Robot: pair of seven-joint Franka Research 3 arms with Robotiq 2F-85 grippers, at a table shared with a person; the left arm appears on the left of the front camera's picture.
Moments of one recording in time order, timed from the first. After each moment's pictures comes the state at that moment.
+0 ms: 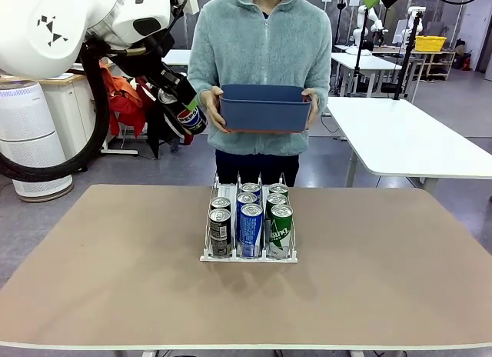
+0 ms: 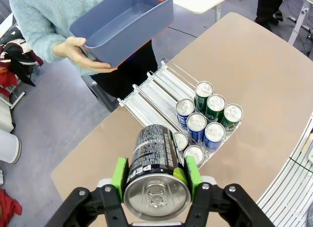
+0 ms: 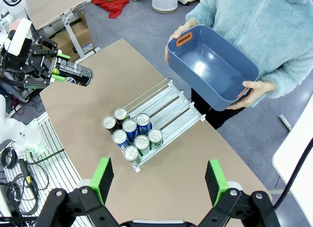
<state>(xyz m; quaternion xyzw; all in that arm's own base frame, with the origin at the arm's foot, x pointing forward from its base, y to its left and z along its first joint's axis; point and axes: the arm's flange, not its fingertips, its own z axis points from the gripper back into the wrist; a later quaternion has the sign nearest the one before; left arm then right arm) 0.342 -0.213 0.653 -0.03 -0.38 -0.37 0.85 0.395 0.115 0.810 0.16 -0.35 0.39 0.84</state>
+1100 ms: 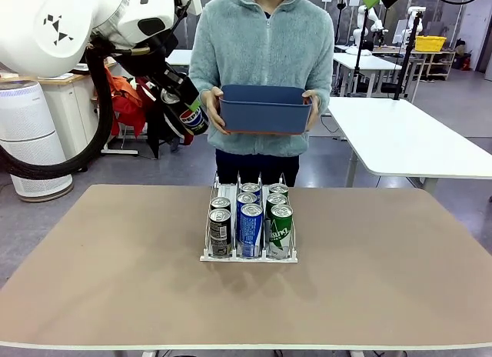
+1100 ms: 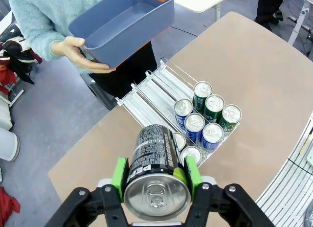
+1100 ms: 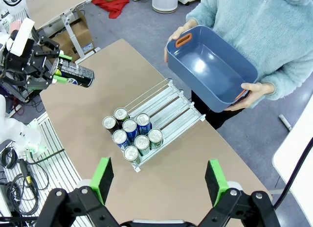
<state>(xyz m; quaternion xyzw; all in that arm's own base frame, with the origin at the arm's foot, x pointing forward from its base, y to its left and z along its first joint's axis) 0.340 -0.222 0.652 -0.03 -0.38 -0.36 0.85 0.395 0.115 0.810 0.16 -0.35 0.39 0.84</state>
